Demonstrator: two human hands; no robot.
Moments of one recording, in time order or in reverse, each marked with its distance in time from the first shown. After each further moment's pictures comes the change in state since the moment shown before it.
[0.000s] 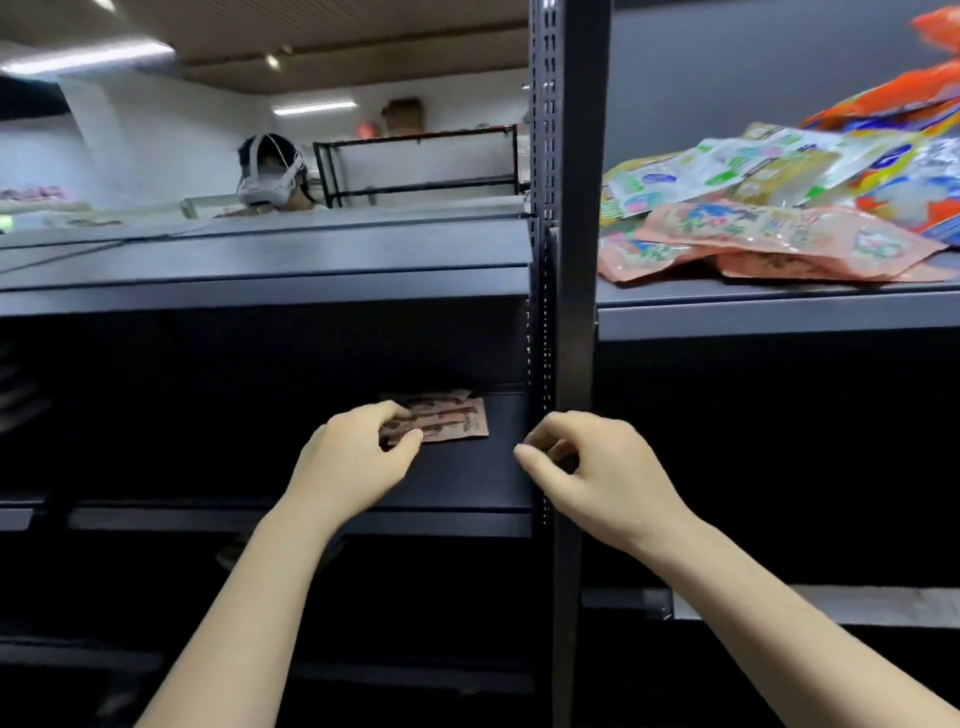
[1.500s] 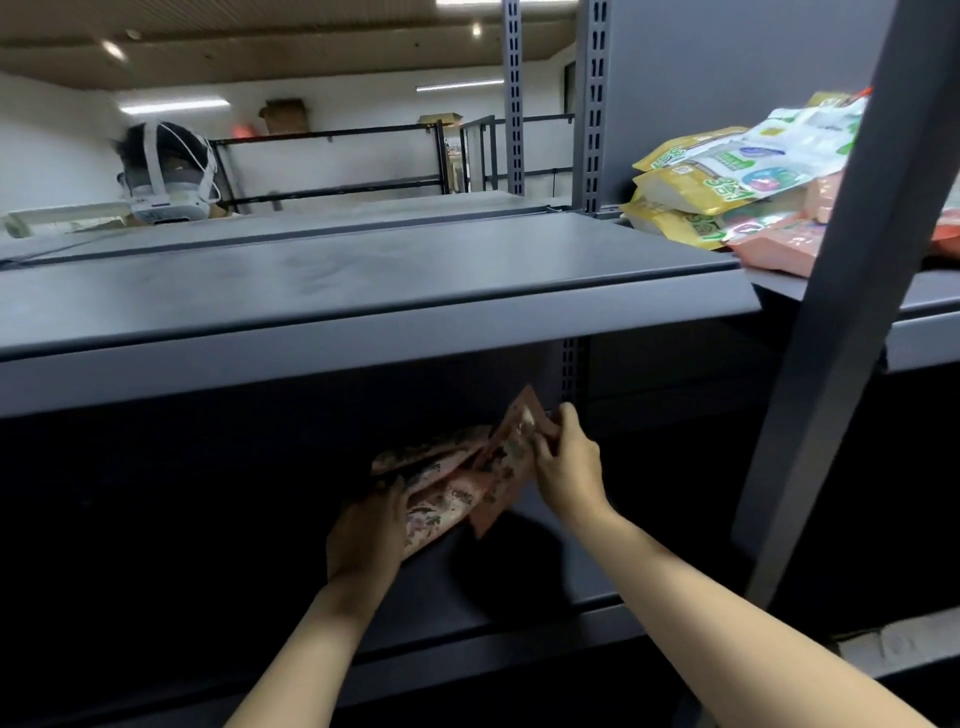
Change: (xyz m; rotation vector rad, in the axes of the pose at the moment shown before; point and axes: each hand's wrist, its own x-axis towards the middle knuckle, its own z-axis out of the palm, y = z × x) left_hand 0.179 -0.186 0.126 0.207 -0.017 0.128; right_hand 0.174 0.024 0.213 0.245 0.324 0.616
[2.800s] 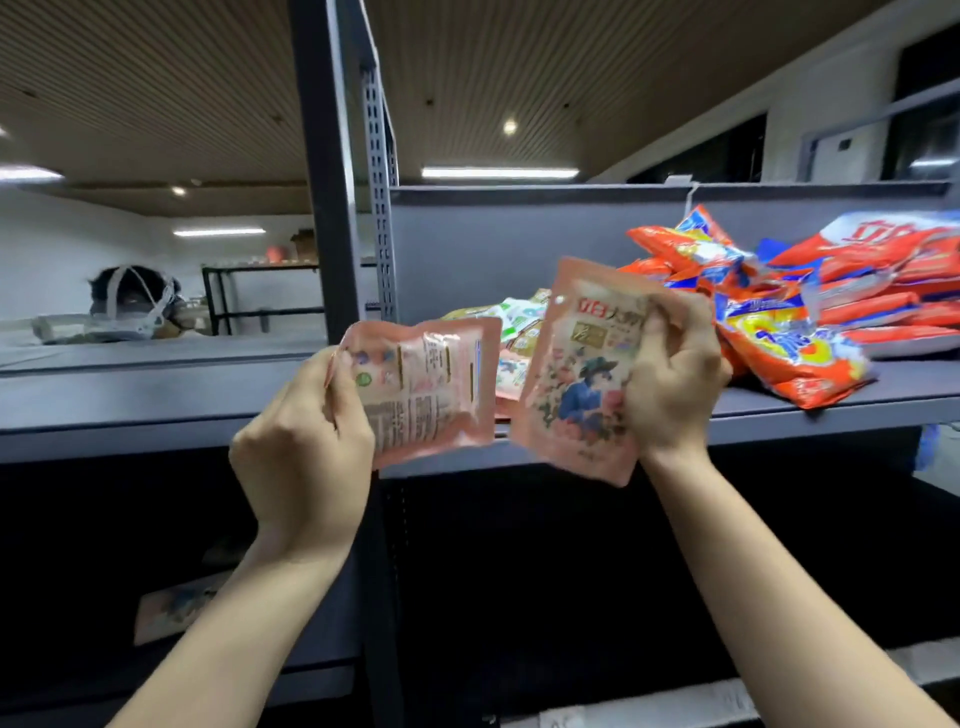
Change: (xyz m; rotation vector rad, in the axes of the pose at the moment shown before) left_hand -0.138 0.396 -0.226 -0.309 1.186 0.213; right_hand 0.032 -0.012 -0.464 0.372 0.750 -0.670
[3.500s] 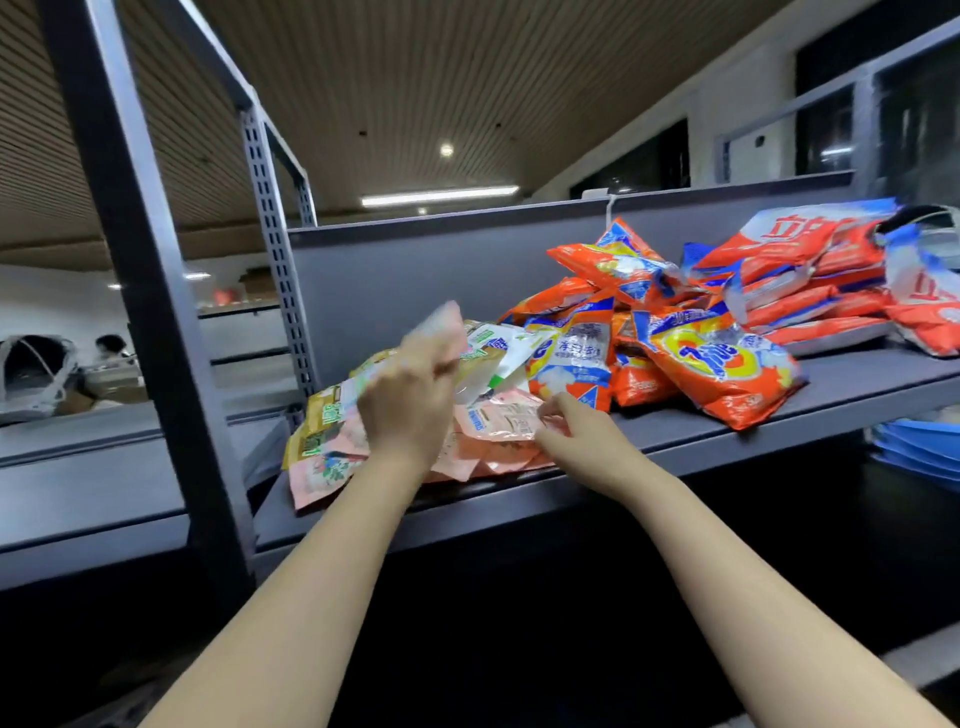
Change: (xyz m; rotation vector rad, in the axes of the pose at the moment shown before) left_hand 0.020 0.075 0.198 -0.083 -0.551 -0.003; right_hand 0.040 0.096 -0.012 -0.379 -0.967 0.387
